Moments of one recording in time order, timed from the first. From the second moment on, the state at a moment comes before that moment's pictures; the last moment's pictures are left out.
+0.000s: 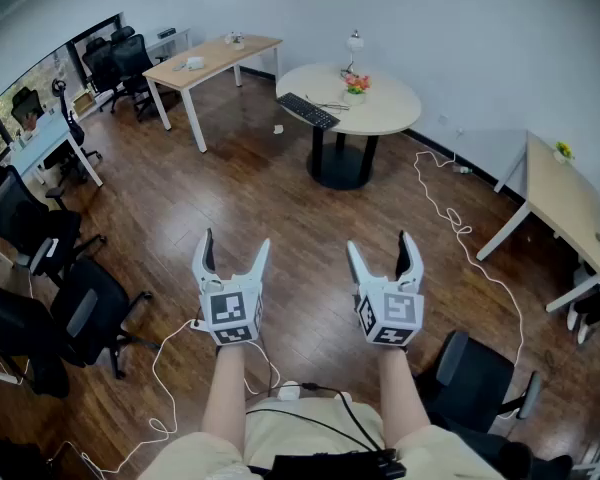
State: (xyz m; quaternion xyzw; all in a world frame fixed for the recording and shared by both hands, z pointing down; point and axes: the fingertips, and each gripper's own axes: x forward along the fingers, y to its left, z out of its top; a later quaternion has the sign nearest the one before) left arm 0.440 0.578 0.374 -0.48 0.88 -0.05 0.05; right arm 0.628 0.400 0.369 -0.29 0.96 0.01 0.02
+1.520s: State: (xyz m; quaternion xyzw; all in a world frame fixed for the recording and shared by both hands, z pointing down) left arm 0.338 0.452 0.397 -0.50 0.87 -0.05 0.03; right arm 0.505 0.290 0.403 -0.23 0.97 -0.02 0.01
